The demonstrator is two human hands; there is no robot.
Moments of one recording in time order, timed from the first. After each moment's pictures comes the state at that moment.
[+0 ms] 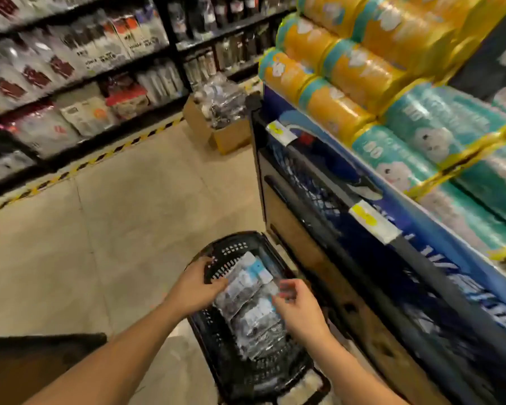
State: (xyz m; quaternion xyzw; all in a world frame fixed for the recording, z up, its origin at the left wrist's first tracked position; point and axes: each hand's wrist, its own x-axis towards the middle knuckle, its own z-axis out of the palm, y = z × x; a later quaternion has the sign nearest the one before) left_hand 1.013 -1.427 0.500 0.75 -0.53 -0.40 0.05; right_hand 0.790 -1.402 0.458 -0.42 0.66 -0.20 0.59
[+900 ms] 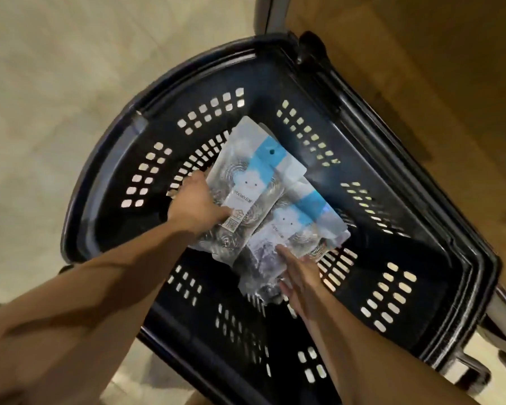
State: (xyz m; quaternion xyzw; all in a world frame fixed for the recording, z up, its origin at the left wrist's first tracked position) left_hand 1.109 -1.529 -0.015 0.70 -0.55 -0.43 -0.11; right_hand 0.933 -1.379 -0.049 0.13 0.76 -0.20 0.60
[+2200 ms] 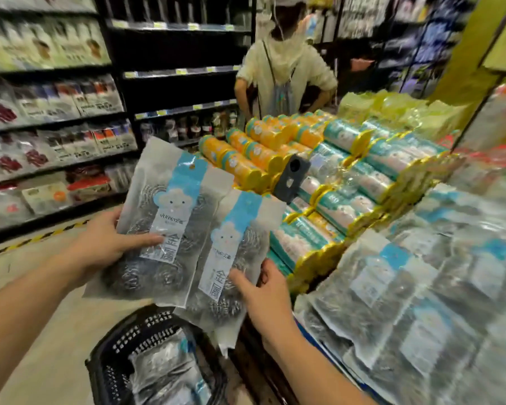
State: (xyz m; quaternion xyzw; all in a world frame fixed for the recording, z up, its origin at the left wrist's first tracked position) left_hand 0.856 -1.375 0.797 0.66 -0.54 -0.36 0.38; right_hand 0.609 -1.338 0.712 -0.47 0.53 -0.47 0.53
